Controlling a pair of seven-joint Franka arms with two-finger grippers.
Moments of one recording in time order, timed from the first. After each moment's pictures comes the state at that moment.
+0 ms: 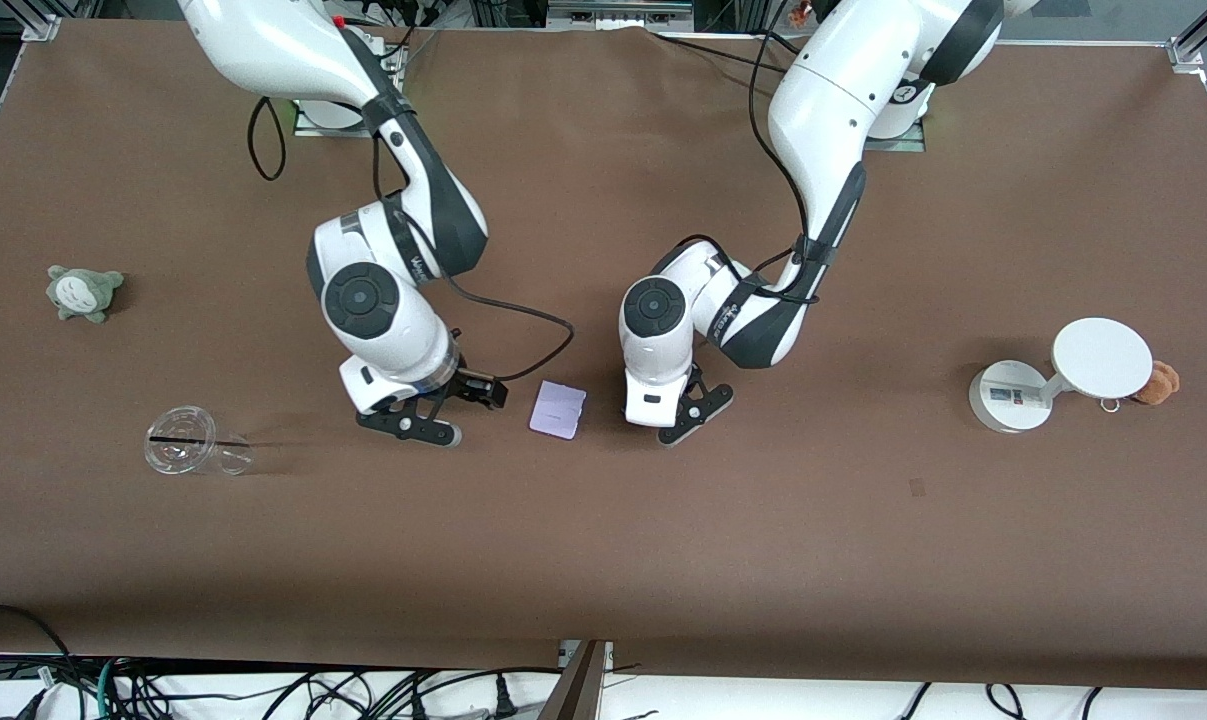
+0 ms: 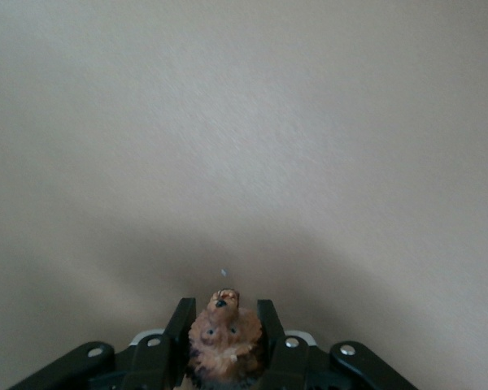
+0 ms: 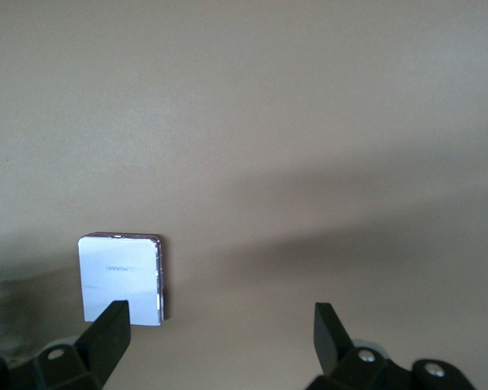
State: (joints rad) left arm -0.60 0.91 -0.03 -1.28 0.18 2.17 -1.37; right arm 0.54 0.62 -0.07 -1.48 0.08 2.12 0.68
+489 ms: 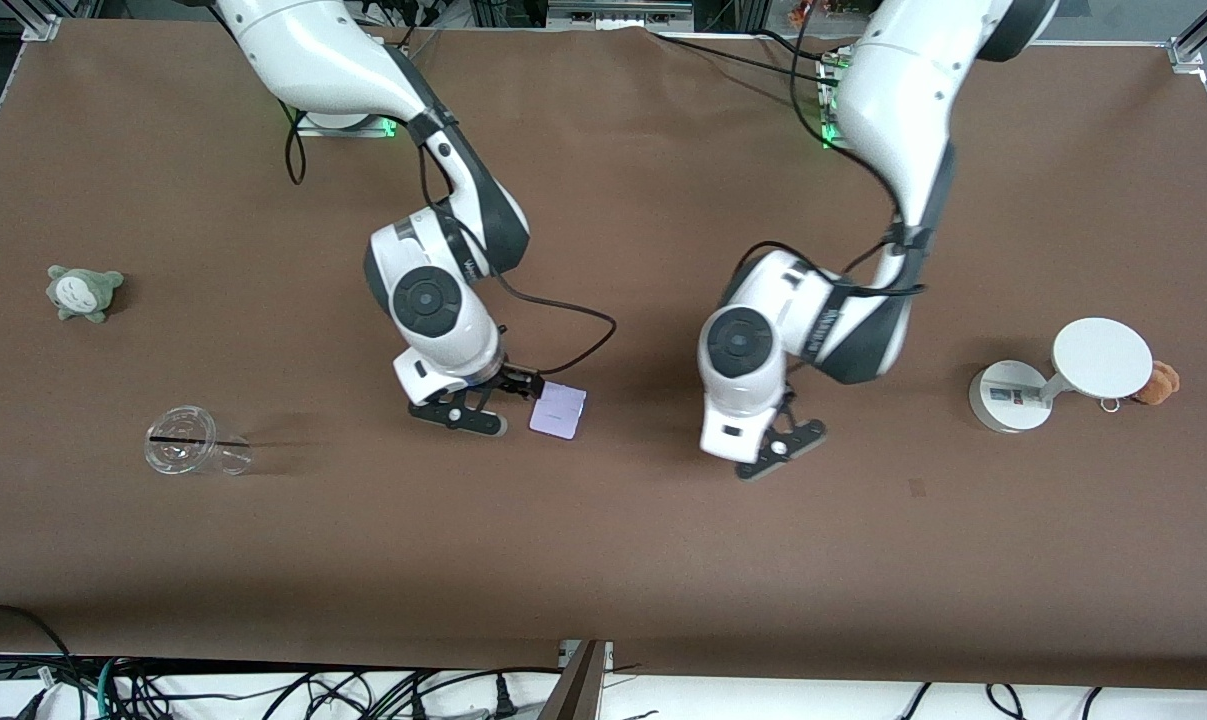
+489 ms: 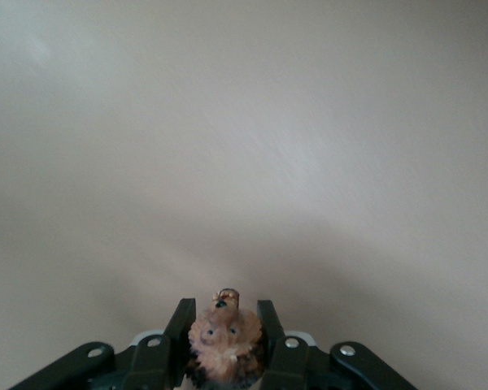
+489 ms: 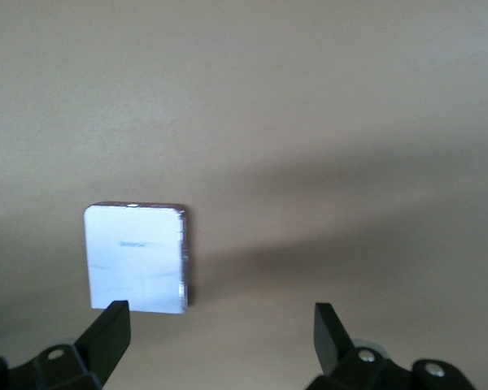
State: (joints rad) left arm -0.46 0.77 0.01 -1.27 0.19 1.96 -1.01; right arm 0.61 0.70 -0.07 -1.48 0.09 2.19 0.75
